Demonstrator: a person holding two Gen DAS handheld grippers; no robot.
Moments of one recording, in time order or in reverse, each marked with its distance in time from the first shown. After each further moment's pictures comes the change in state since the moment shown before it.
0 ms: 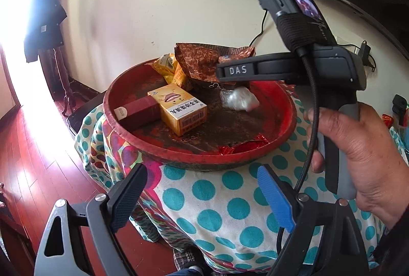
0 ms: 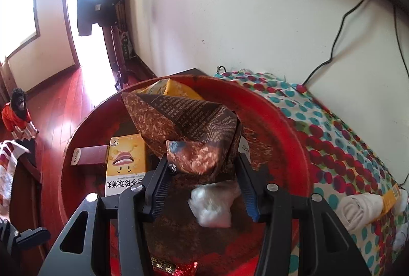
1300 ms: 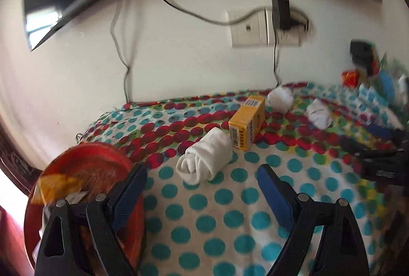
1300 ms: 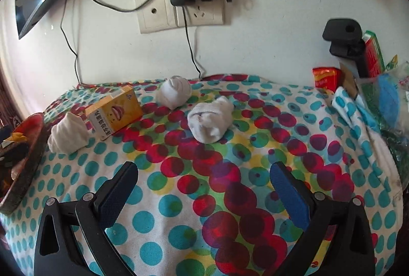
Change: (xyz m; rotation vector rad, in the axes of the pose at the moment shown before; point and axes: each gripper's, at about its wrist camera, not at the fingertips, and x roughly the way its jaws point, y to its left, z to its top) left arm 0.089 -0.245 0.095 0.498 -0.034 -0.179; right arm -0.167 -0.288 -0.213 0.639 -0.050 -0.519
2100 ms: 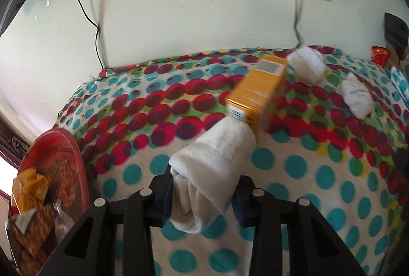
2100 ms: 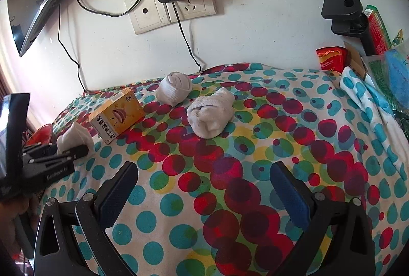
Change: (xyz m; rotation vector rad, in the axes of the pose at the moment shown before) left arm 0.088 -0.021 0.011 -0.025 0.236 0.008; right arm 0.006 -0.015 -0.003 0.082 0.023 0.096
